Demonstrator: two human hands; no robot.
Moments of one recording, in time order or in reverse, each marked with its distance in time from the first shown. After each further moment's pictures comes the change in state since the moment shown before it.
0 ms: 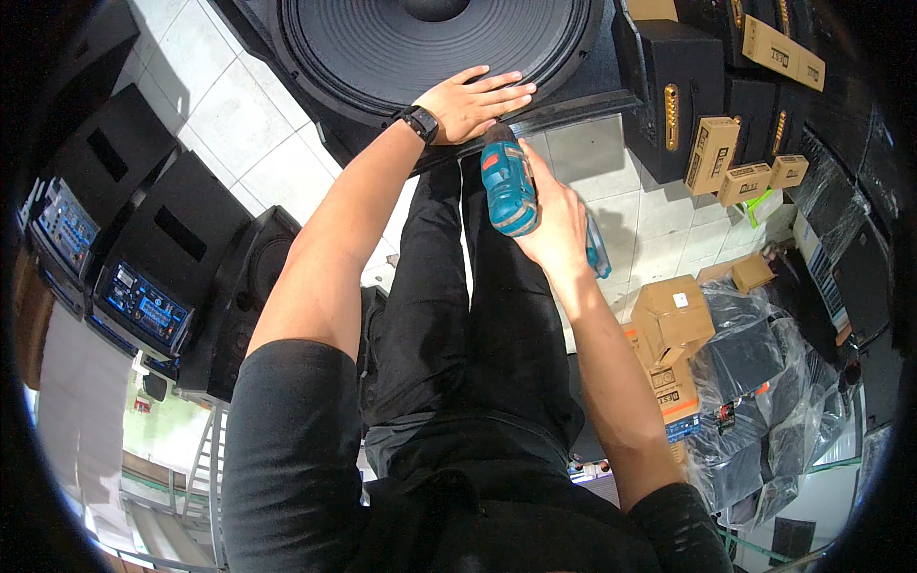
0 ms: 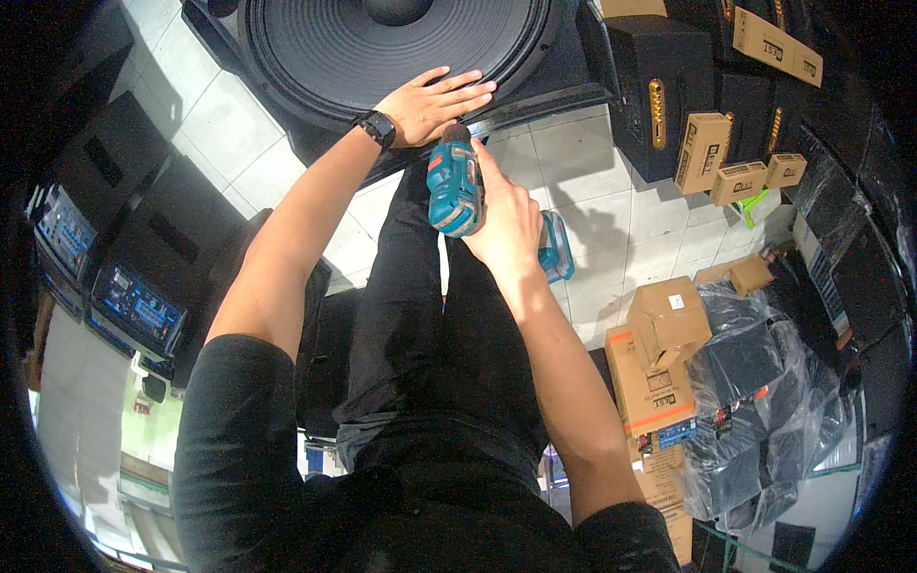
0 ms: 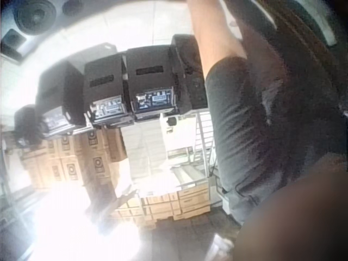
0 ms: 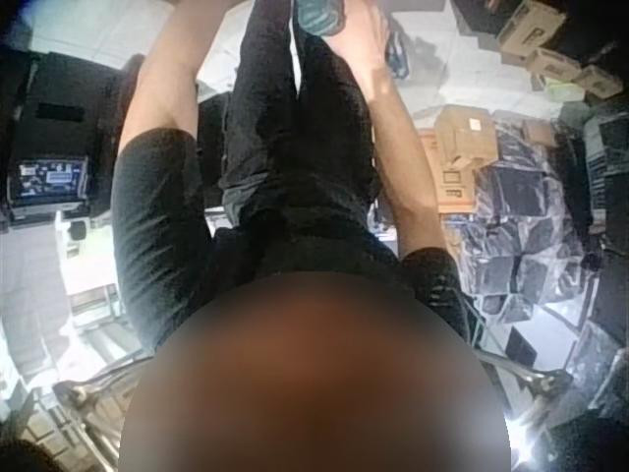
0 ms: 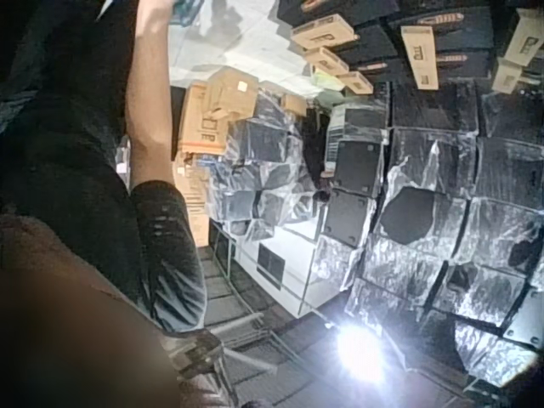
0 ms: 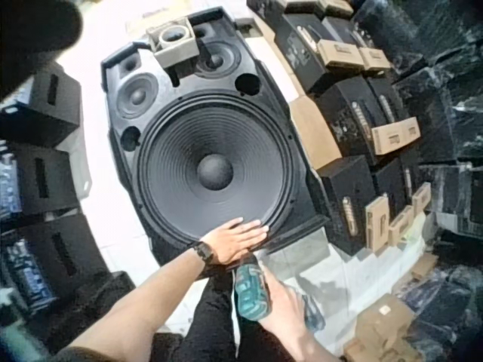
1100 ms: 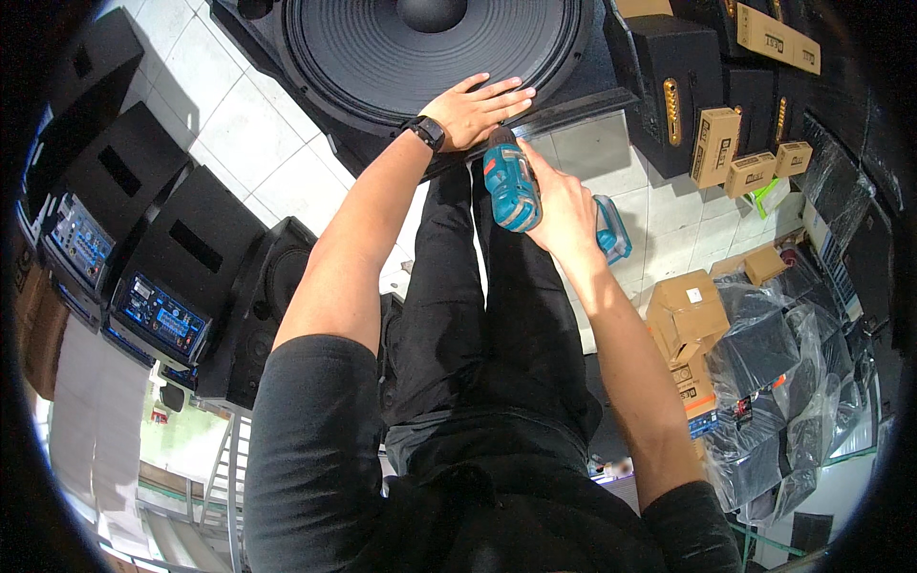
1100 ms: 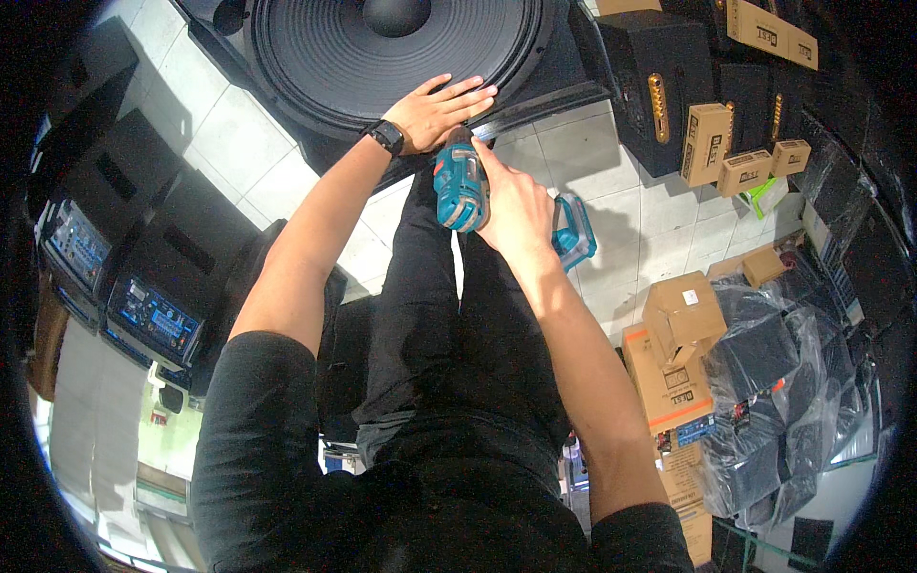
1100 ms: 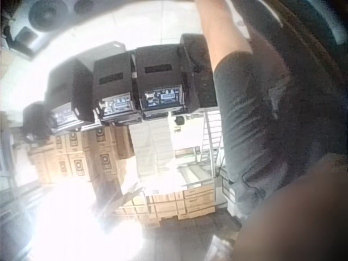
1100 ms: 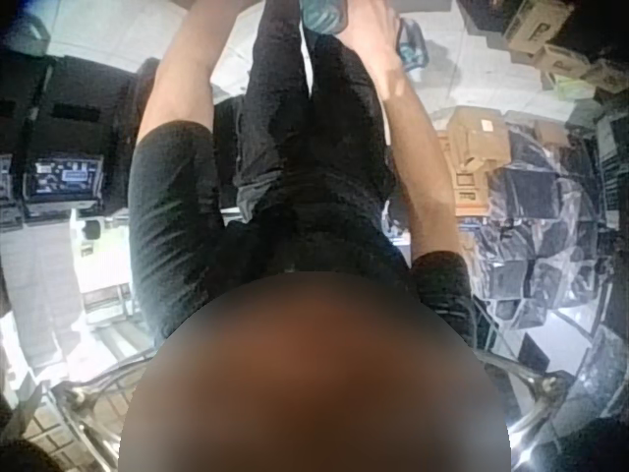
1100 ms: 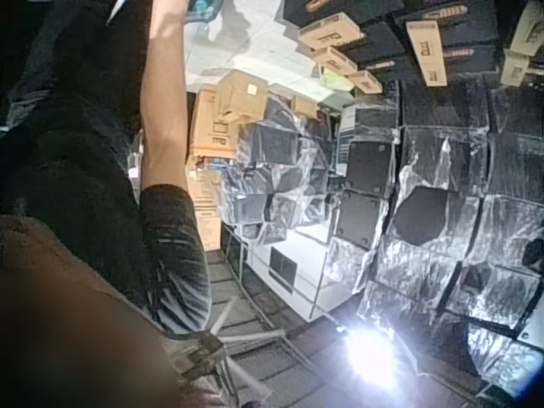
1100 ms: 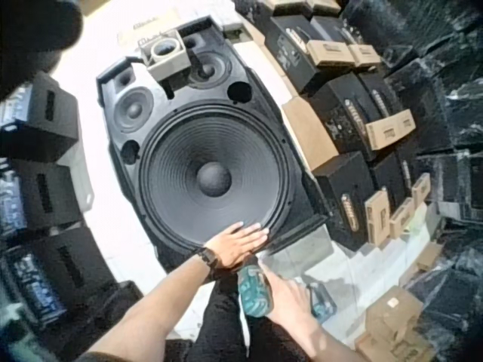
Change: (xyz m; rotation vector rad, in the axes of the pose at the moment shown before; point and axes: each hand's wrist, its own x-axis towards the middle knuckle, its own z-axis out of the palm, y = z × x) left_hand 0.001 0.004 -0.004 0.016 -0.067 -0.035; right_hand 0.008 -0.002 -0.010 -0.201 -0.051 -0.048
